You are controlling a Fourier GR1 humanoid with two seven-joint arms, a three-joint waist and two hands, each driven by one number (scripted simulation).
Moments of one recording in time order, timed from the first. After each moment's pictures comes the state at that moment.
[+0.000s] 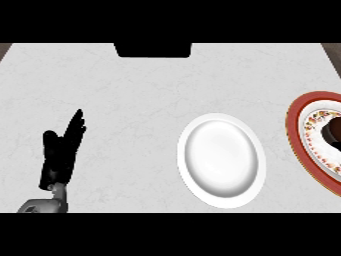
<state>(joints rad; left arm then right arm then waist) -0.04 0.10 -0.01 -1.48 -0.09 0.14 0.24 -0.35 -0.51 -0.39 -0.93 0.79 0.05 0.20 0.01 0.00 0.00</state>
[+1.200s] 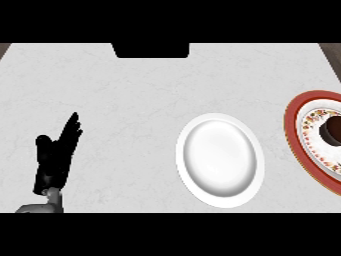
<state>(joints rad) -0.01 0.11 0.01 -1.50 -0.09 0.12 0.24 -0.26 -0.51 -0.74 -0.96 0.14 0.25 -0.28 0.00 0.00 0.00</state>
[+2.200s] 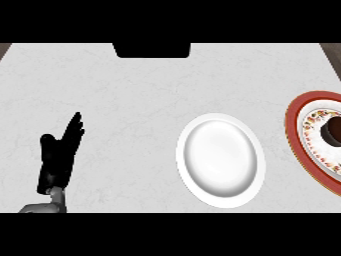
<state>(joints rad) -0.01 0.08 0.01 -1.52 -0.12 0.12 0.25 -0.22 -0.52 -0.61 -0.82 0.13 0.08 -0.42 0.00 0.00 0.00</state>
